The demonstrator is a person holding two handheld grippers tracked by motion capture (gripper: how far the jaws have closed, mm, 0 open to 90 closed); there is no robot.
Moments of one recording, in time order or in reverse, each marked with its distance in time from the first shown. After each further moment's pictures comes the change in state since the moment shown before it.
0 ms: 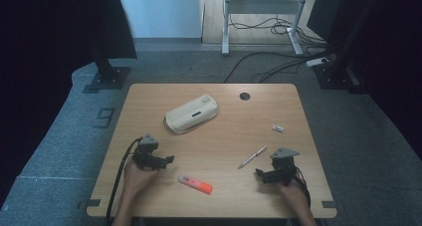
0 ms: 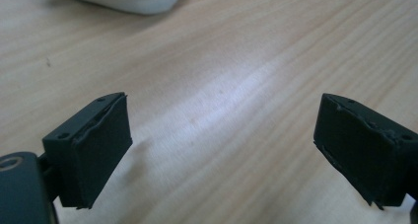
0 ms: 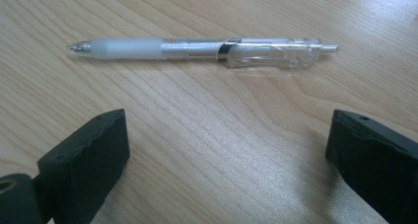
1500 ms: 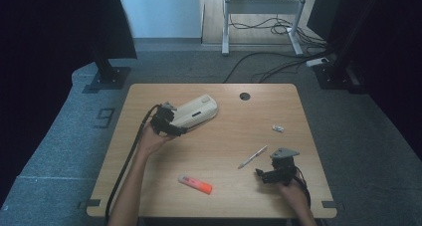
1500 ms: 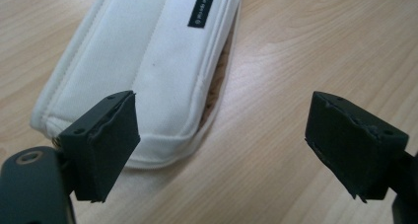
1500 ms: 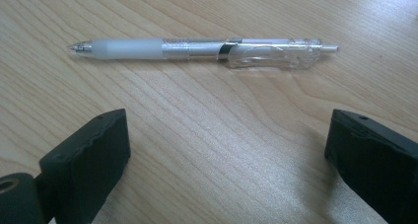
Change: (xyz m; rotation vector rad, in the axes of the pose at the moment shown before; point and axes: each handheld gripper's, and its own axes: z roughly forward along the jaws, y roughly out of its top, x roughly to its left) left arm 0.022 0.113 0.039 0.100 -0.024 0.081; right arm 0.000 0.000 0.000 -0.001 0.002 0.000
